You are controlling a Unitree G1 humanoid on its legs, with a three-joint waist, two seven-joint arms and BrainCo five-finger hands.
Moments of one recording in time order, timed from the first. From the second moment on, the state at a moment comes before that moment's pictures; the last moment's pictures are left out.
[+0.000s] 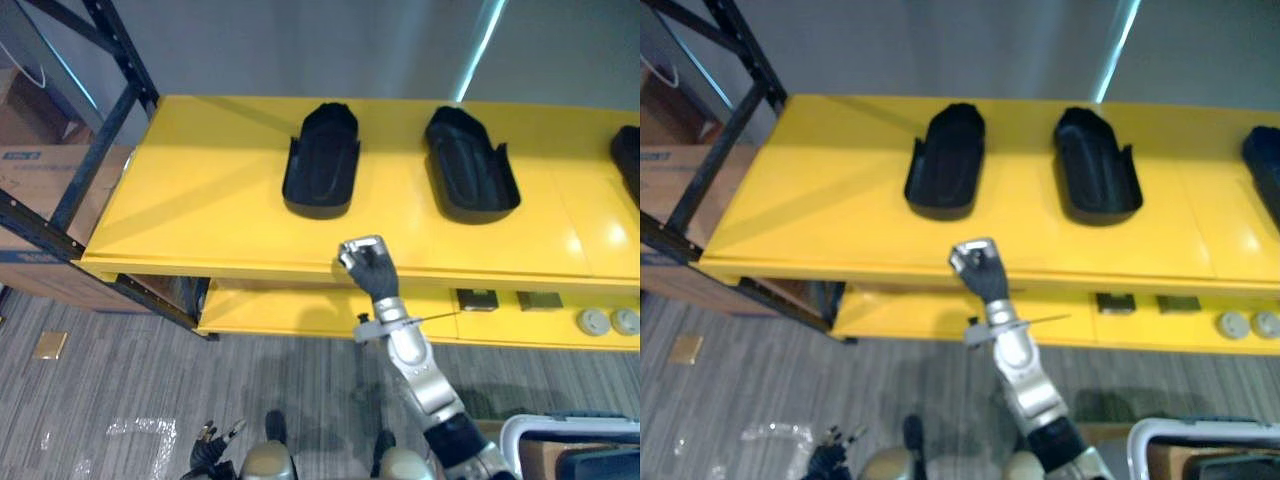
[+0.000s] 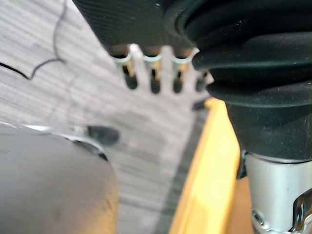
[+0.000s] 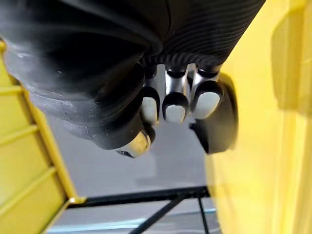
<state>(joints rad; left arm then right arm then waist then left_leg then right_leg) 0.16 0.11 0.08 0.97 -0.38 -0.18 0.10 -0.13 -0.09 0.37 0.03 0.18 -0.30 -0.10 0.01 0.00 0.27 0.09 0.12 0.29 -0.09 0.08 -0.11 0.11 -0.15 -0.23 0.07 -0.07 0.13</state>
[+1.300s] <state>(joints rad) 0.20 0.11 0.11 1.01 -0.37 -0.17 0.06 0.14 -0.12 -0.16 -0.14 -0.02 -0.30 -0.42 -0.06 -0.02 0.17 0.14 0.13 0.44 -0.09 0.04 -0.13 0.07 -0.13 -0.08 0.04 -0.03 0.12</state>
